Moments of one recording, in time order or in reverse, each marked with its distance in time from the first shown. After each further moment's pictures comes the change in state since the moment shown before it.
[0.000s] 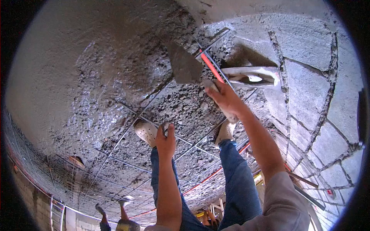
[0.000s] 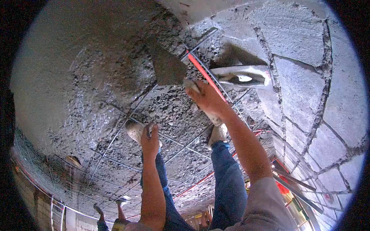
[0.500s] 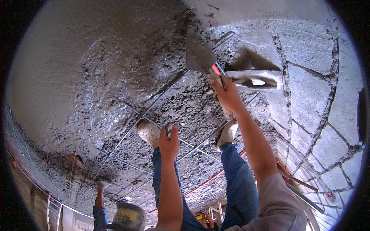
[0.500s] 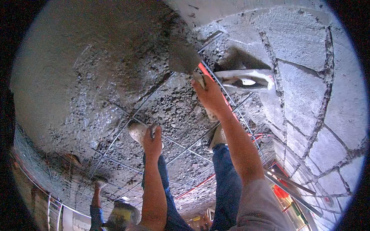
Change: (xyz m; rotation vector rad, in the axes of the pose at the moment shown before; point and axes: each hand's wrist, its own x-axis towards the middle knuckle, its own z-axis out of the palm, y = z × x) left_hand 0.000 -0.006 -0.003 -0.064 -0.043 0.004; right_hand 0.023 0.001 0.014 -0.152 0.356 -0.237
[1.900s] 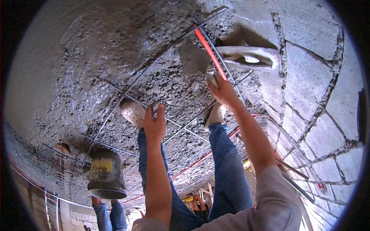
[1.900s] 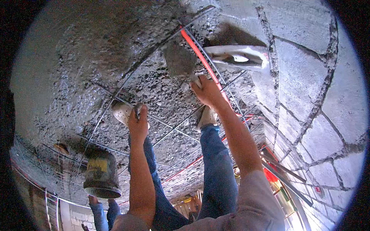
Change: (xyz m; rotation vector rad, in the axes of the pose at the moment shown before) left_hand -0.009 0.013 0.002 0.128 -0.067 -0.176; right_hand -0.058 0.070 -0.006 -0.345 -0.270 0.042
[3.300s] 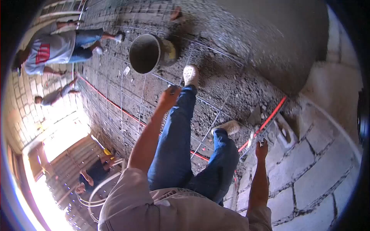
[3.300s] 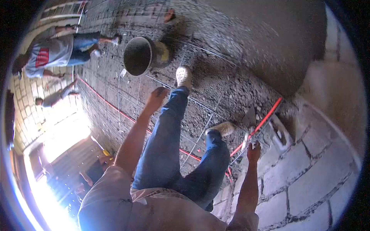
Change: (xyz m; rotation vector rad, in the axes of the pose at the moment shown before) left_hand -0.333 -0.210 -0.079 -0.336 0.741 -0.202; right_hand -0.138 0.102 -0.075 -0.371 -0.116 -0.372
